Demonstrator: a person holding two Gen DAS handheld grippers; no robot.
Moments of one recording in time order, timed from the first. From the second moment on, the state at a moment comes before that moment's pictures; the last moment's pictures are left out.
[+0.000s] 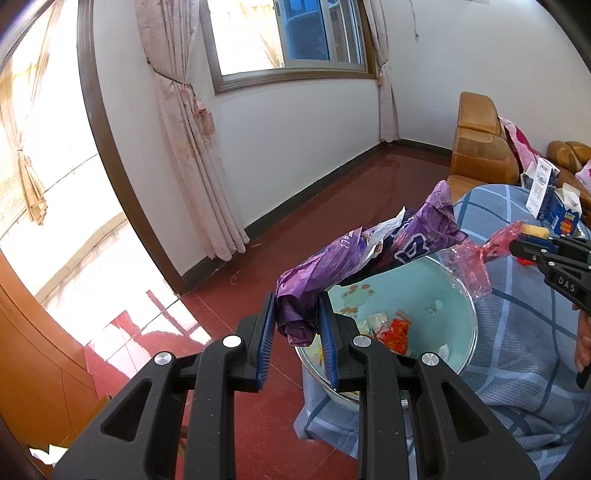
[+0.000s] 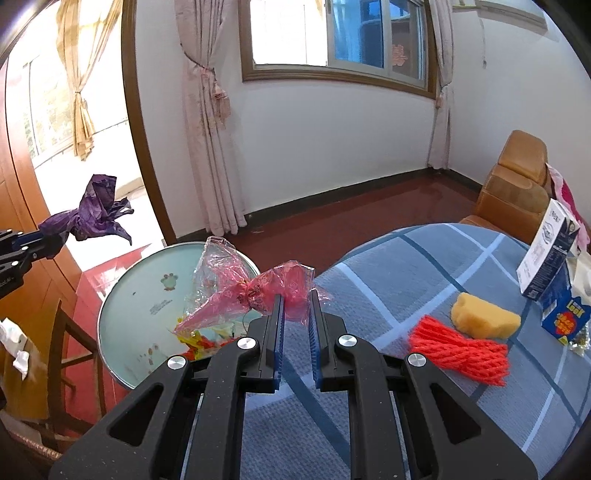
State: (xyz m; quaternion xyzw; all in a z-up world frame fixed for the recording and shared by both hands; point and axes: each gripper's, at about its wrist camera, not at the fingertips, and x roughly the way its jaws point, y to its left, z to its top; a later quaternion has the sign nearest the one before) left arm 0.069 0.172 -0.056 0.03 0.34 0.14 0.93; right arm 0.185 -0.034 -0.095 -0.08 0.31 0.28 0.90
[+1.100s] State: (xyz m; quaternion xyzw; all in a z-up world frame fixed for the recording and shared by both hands) left arm 0.071 0.170 -0.060 0.02 0.35 0.13 0.93; right arm 0.179 -0.027 -0.093 -0.09 0.31 0.29 0.90
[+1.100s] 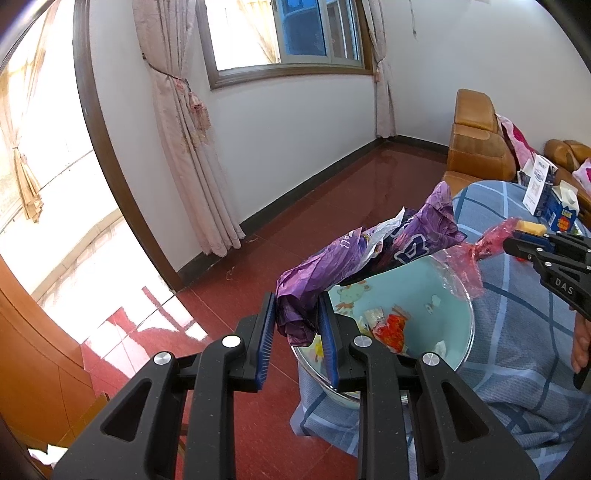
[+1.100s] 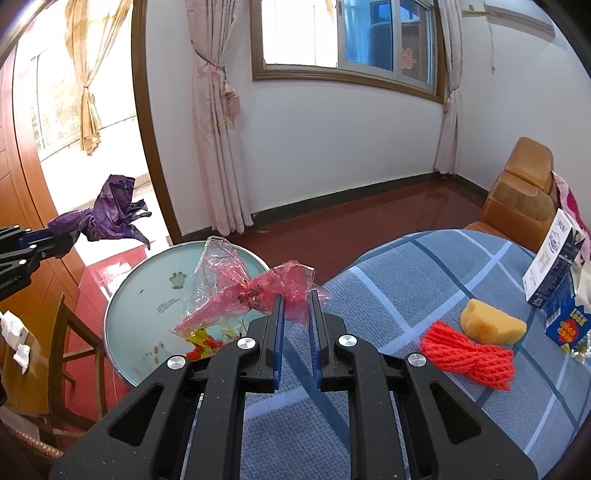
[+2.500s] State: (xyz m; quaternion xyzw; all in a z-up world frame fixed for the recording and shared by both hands) left arm 0.219 -0.081 -0.111 0.07 0.40 -0.08 0.91; right arm 0.171 -0.346 -0.122 0.08 0.35 0.01 0.93
